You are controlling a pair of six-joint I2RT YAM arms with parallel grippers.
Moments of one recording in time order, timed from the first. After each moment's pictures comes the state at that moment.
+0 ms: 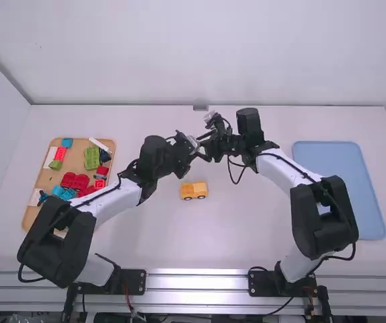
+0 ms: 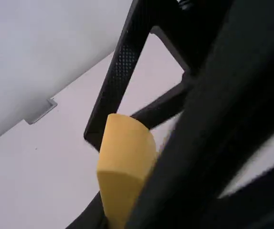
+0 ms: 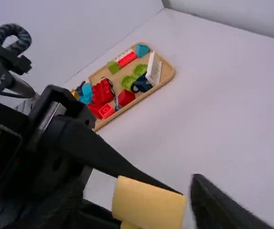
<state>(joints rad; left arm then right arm) -0.40 1.53 0.75 0.35 0.33 0.31 0.33 1.76 1.09 0.04 -0.97 -0.04</state>
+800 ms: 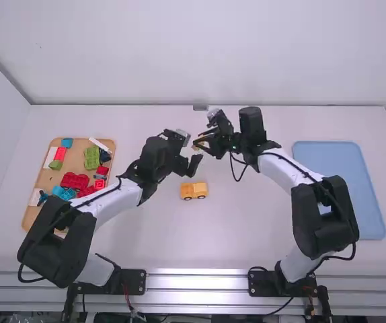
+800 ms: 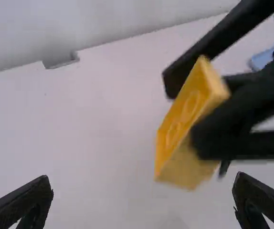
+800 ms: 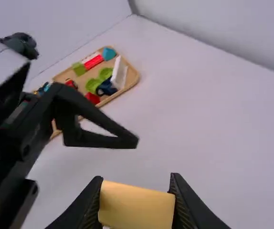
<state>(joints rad) -0.40 1.53 0.75 0.30 0.19 -0.07 0.31 1.76 1.09 0.08 -0.85 -0.11</state>
